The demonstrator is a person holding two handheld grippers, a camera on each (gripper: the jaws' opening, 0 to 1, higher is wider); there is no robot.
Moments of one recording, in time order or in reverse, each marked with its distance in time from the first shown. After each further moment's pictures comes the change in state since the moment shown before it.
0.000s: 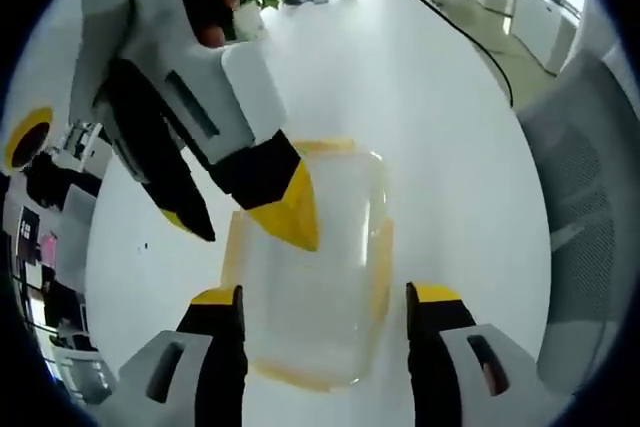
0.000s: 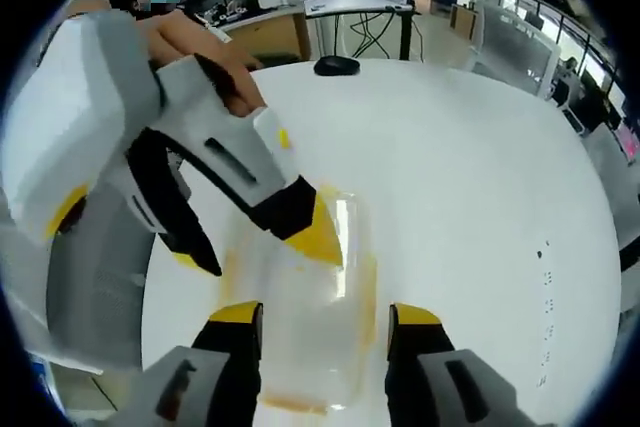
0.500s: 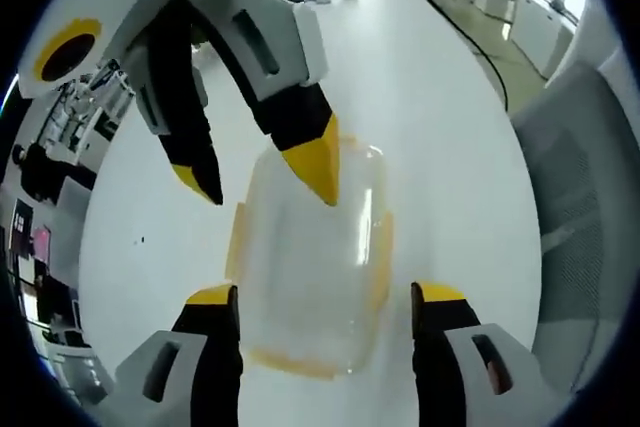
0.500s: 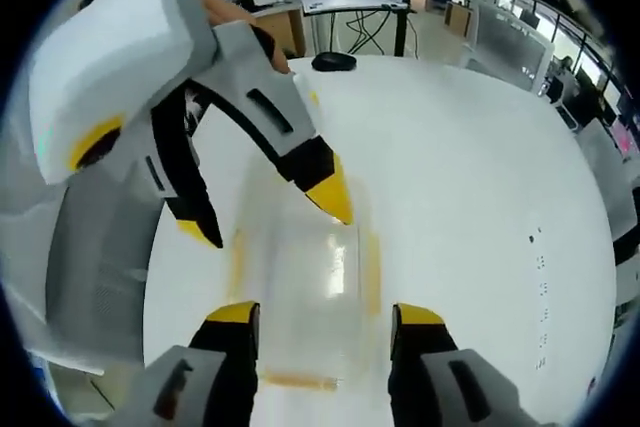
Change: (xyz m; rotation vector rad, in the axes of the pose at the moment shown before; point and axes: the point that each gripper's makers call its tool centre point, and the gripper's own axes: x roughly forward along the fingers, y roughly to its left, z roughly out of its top) left arm -0.007 0.001 -0.001 -0.006 0.002 -0.036; right arm -0.013 0.004 -0.016 0.012 0.004 -0.035
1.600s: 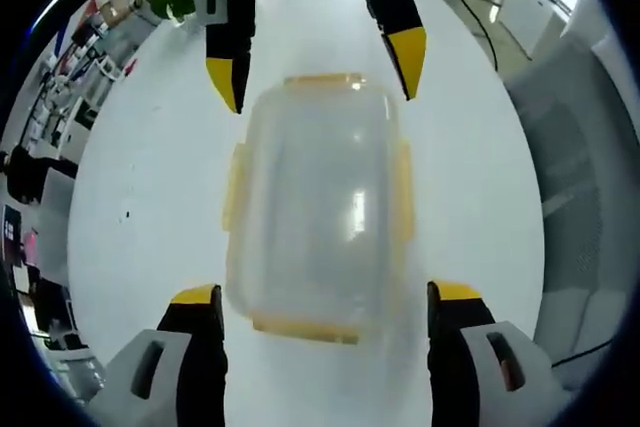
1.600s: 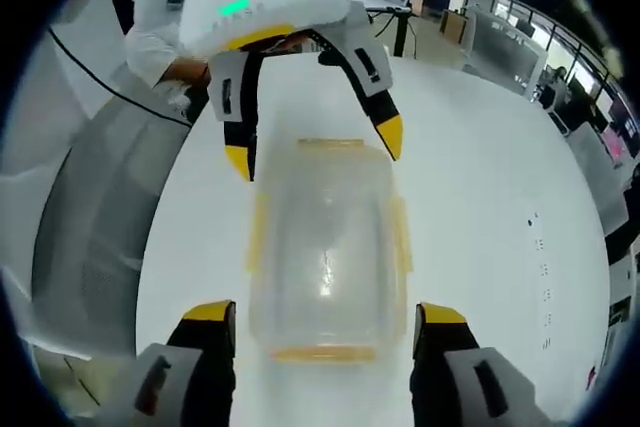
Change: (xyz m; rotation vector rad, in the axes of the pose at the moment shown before) left arm 0.009 0.011 -0.042 0.026 0.108 -0.073; right arm 0.006 0.024 -0.032 -0.028 -0.014 -0.054
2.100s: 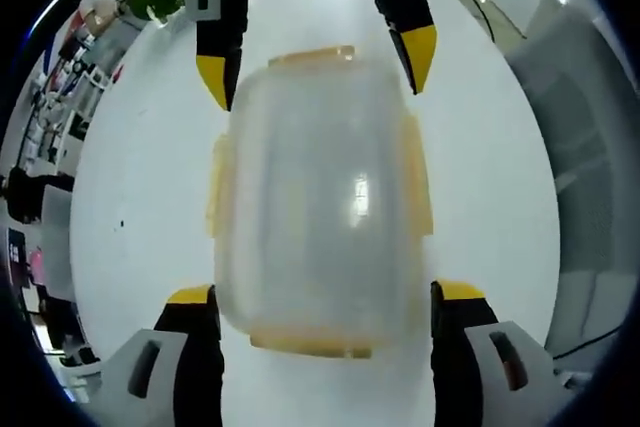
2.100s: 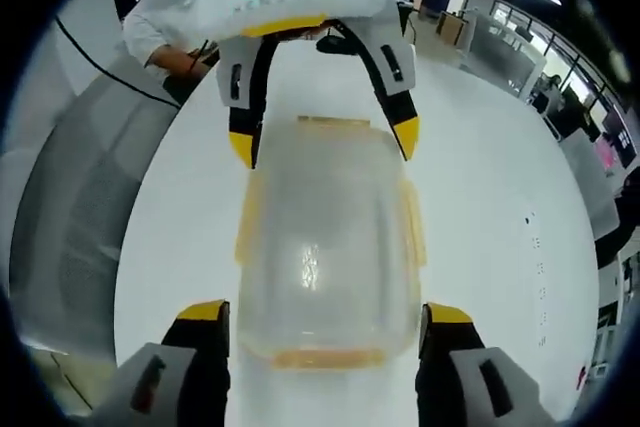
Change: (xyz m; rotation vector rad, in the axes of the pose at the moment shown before) left arm 0.019 0.002 -0.005 0.065 0.050 0.008; right arm 0.018 -0.002 -0.010 -0.030 0.022 -0.084
